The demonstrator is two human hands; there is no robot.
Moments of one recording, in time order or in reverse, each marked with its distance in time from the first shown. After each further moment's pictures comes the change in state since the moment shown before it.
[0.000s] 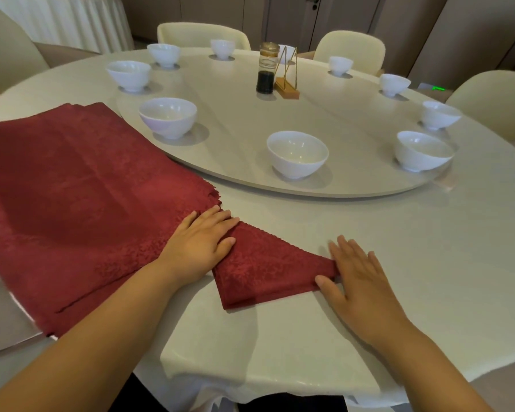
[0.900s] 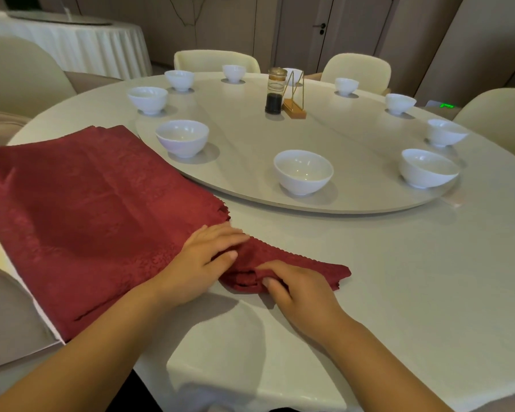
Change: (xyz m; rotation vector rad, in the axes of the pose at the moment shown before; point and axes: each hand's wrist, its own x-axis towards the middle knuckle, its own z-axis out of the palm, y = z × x) left_hand -0.025 0.004 -0.017 -0.544 0.207 0.113; right_hand 0.028 -0.056 0.024 0.358 0.150 -0.402
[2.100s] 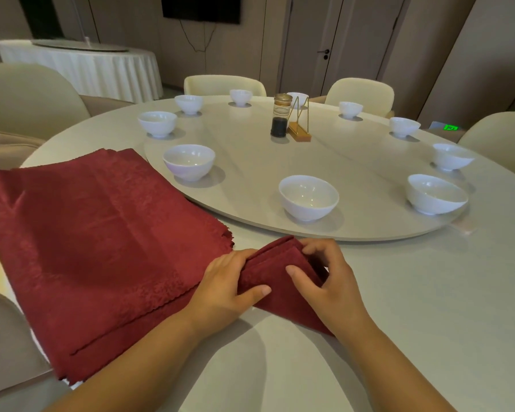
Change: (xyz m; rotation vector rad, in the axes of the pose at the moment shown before) left_hand 0.019 -0.002 0.030 0.038 0.146 0.019; right_hand 0.028 0.011 -0.027 0.423 0.366 0.106
